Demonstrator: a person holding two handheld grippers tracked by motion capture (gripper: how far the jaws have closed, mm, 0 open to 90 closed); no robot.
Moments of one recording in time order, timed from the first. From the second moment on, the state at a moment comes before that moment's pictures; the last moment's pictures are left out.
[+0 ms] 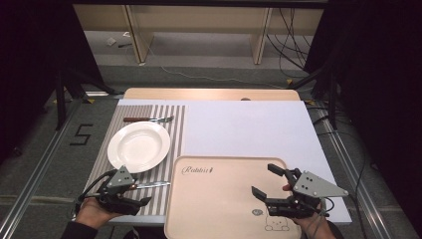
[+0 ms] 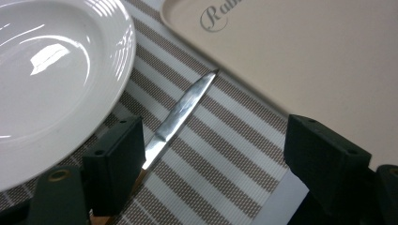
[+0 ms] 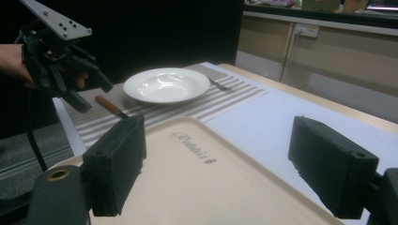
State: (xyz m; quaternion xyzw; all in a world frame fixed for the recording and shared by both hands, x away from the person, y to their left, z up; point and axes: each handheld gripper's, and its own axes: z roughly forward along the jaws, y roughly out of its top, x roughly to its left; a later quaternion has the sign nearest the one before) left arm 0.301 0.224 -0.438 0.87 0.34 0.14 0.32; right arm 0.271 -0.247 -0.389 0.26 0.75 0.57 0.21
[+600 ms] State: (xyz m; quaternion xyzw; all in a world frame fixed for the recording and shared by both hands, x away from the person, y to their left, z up) left arm 0.316 0.231 -0.455 0.89 0.34 0.13 0.25; right arm 0.271 -0.246 -0.390 0.26 0.75 0.57 0.21
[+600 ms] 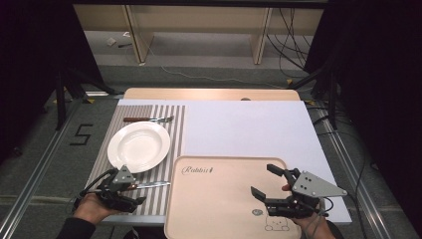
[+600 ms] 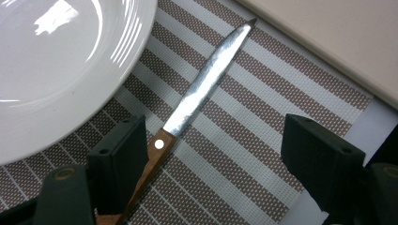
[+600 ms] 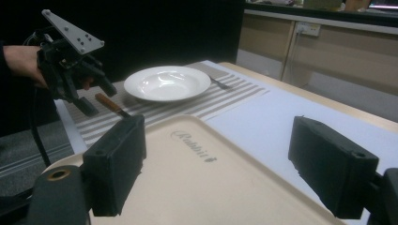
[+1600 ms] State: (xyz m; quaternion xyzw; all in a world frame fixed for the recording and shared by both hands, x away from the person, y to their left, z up) left arm 0.343 0.259 -0.467 0.90 0.37 0.11 0.19; right arm 0.271 -0.245 -0.391 0.26 0.76 0.57 0.21
